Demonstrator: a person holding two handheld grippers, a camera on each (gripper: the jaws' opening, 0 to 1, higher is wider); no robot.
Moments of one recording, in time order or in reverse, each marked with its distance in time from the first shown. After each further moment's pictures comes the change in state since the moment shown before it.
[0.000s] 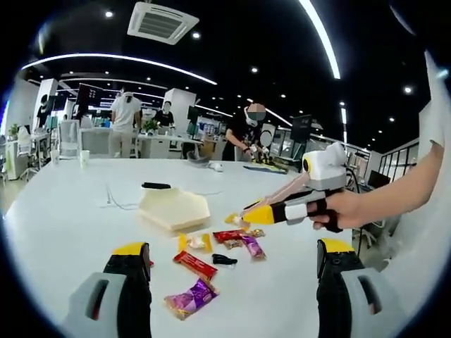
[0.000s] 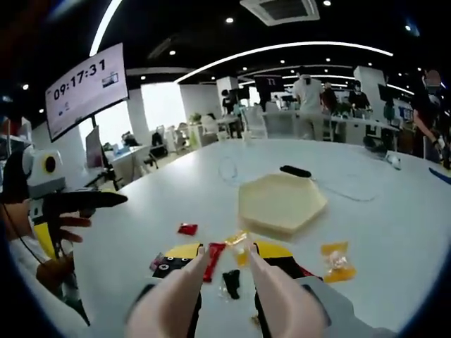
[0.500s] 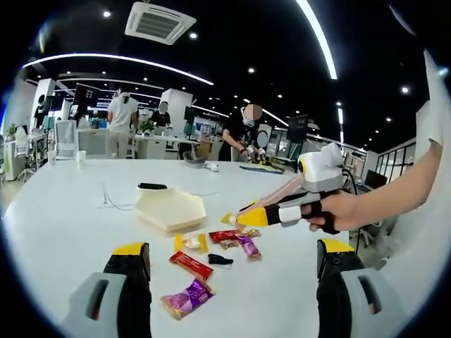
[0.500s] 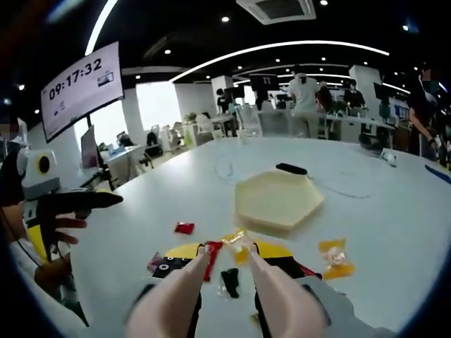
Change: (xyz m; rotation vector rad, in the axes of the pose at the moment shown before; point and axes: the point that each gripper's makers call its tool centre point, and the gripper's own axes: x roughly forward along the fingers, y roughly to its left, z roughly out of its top) left arm 0.002 -0.004 0.000 0.002 -0.002 -0.018; right arm 0.002 -0.003 -0.003 0.013 0.007 -0.030
